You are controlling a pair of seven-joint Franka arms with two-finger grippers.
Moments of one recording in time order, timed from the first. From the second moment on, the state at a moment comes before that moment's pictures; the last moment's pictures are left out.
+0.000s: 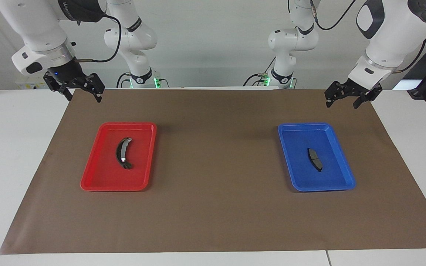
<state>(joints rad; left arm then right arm) -0.06 0.03 -0.03 -1.56 0.00 1.52 0.05 0.02 -0.02 -0.05 -1.57 -0.03 1.51 0.05</state>
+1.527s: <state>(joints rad) -0.06 0.17 -0.02 -2.05 0.00 2.27 0.00 0.02 -0.02 -0.05 -1.57 -0.03 1.51 0.05</state>
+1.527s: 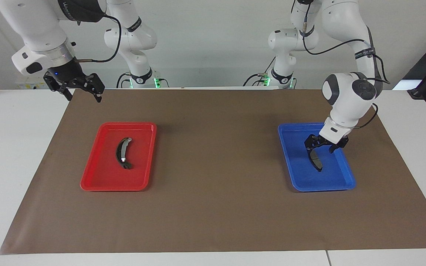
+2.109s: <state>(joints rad) -0.02 0.23 -0.02 -2.12 0.00 2.36 -0.02 0.02 -0.02 -0.05 -1.57 -0.03 1.51 0.05</state>
